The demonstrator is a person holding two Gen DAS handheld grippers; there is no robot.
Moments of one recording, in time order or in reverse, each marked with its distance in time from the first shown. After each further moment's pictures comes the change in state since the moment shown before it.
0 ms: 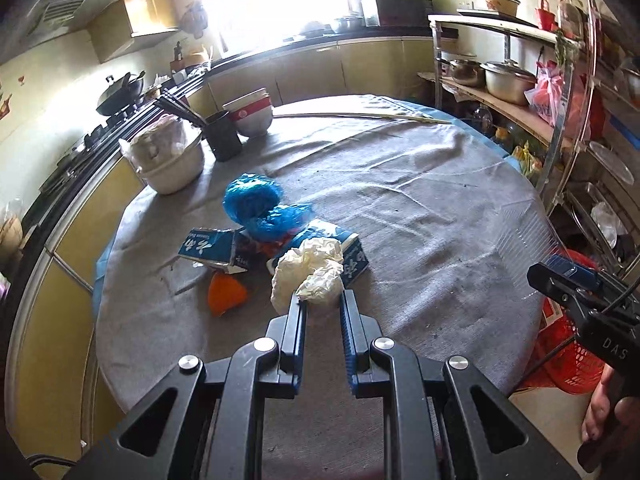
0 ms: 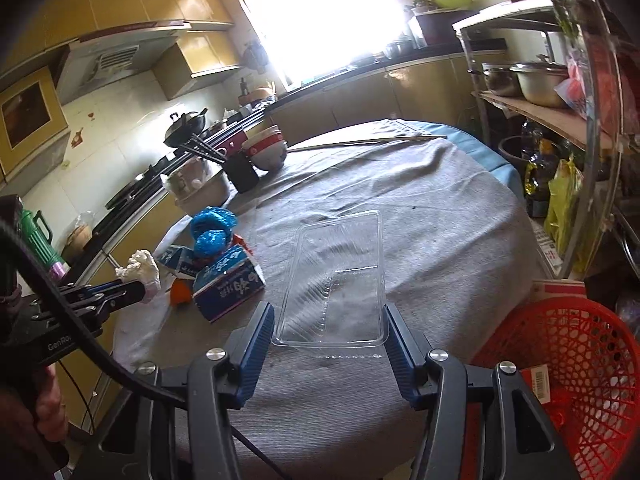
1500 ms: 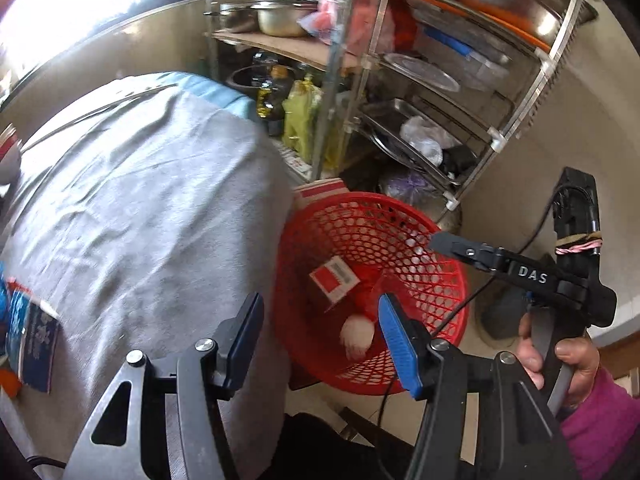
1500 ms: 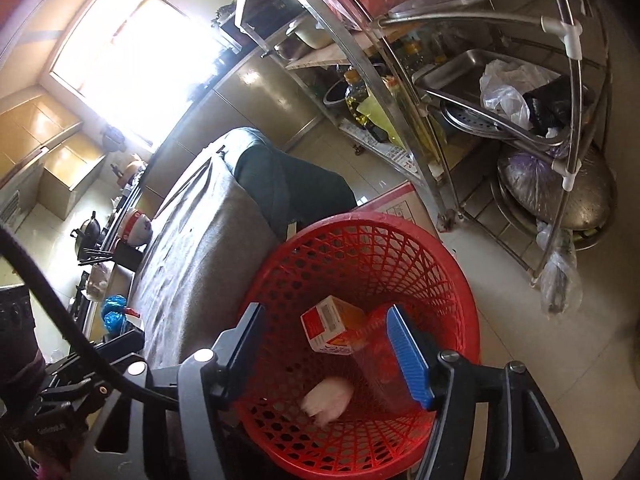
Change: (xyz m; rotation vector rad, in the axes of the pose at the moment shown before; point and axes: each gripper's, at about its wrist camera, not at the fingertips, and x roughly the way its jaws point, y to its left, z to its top) left arm 0.025 -0.195 0.015 0.311 0.169 -0.613; right arm -0.104 -0.209 -0.057 0.541 0.015 -0.212
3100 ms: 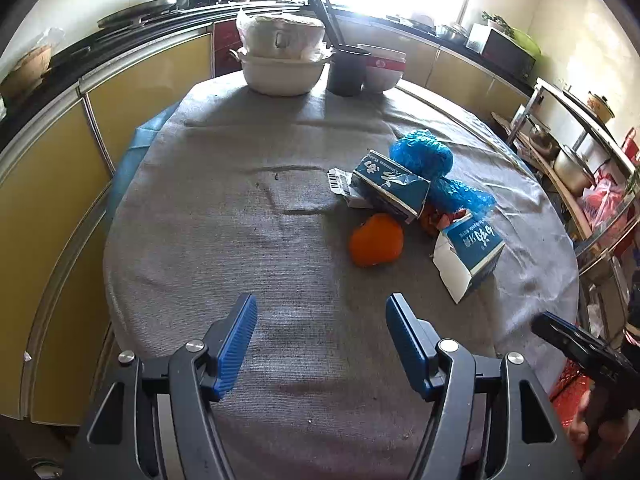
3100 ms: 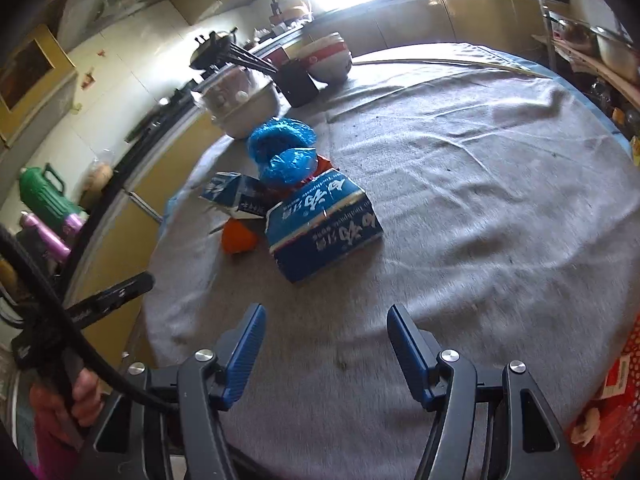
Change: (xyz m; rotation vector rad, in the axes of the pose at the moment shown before) left arm -0.171 0.288 -0.205 -0.768 -0.212 0.457; right arm 0.131 0.335 -0.120 -0.626 0.322 0.218
